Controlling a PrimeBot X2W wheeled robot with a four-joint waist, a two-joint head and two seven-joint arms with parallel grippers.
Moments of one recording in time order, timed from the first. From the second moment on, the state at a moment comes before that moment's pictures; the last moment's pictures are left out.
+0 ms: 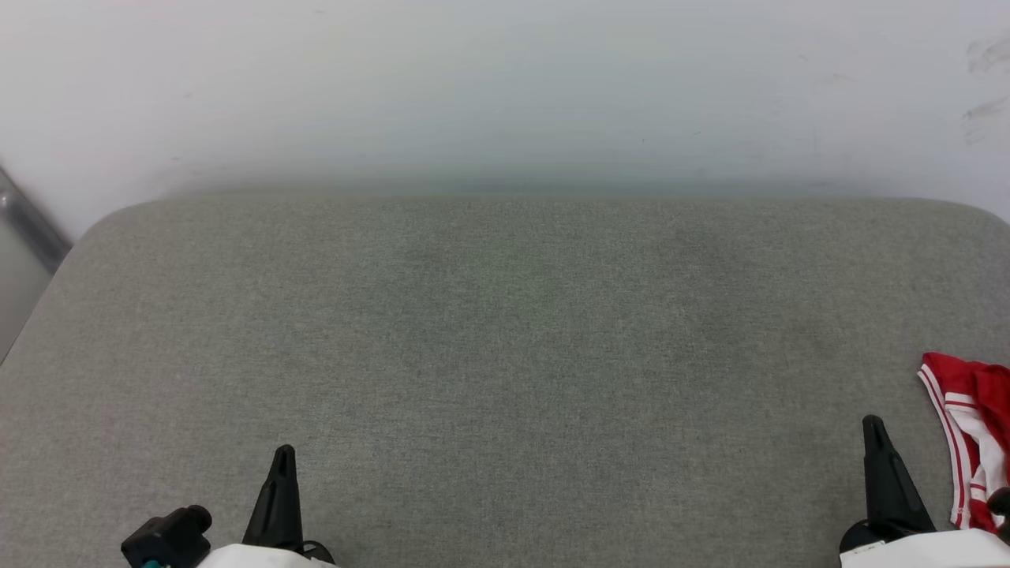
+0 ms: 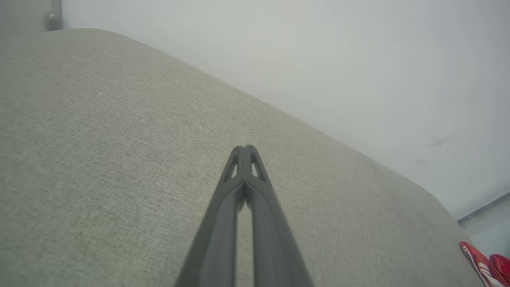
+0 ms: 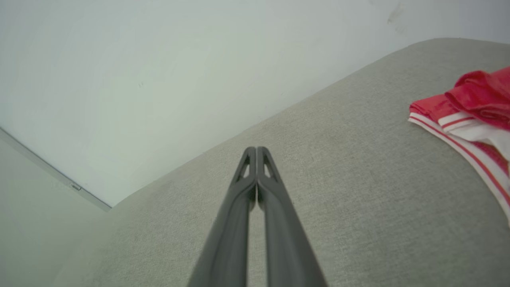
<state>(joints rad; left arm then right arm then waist) 0.11 0.07 -0.02 0.09 -0.56 -0.02 -0.17 0.10 -0.06 -0.09 0.10 0.60 0.13 -0.16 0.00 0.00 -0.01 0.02</state>
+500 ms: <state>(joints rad) 0.07 0.08 -0.01 0.13 -0.80 -0.04 -0.12 0.06 -0.06 -0.09 0.13 0.83 0.13 -0.11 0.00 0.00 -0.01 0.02</state>
